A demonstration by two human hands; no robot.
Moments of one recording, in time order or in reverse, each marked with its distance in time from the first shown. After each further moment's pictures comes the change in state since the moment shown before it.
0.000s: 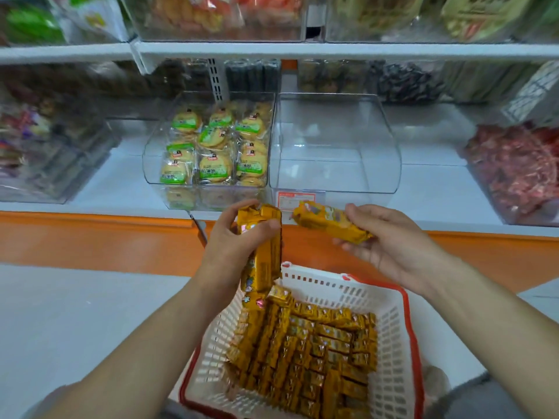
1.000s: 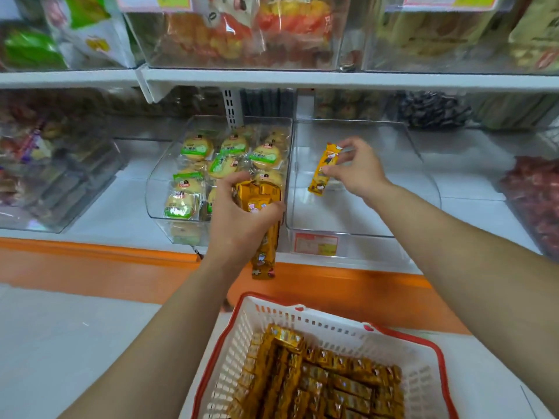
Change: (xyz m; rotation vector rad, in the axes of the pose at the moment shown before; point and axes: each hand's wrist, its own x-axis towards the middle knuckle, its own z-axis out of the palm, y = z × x) left_hand 0.105 0.035 0.001 0.283 0.178 0.357; right_hand 0.227 -0.064 0.026 -0.701 0.309 -0.436
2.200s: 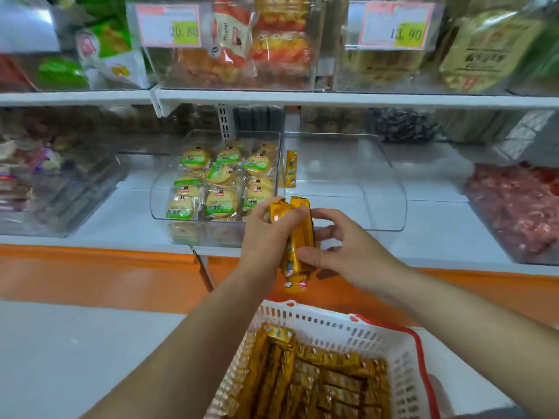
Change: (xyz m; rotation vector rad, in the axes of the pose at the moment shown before) left_hand -0.058 0.029 0.036 -0.332 -0.114 -0.306; right_hand -0.200 -0.043 -0.039 0.156 -0.437 0.103
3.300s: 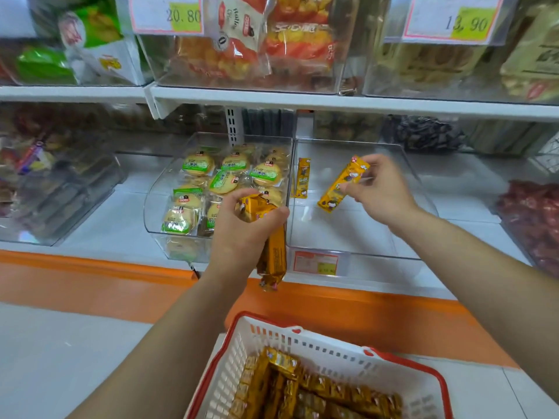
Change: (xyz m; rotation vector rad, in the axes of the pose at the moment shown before) left_hand 0.062 0.006 -0.041 0.183 0.104 0.244; right_hand 0.167 0.015 -0.071 -0.162 0.474 -0.178
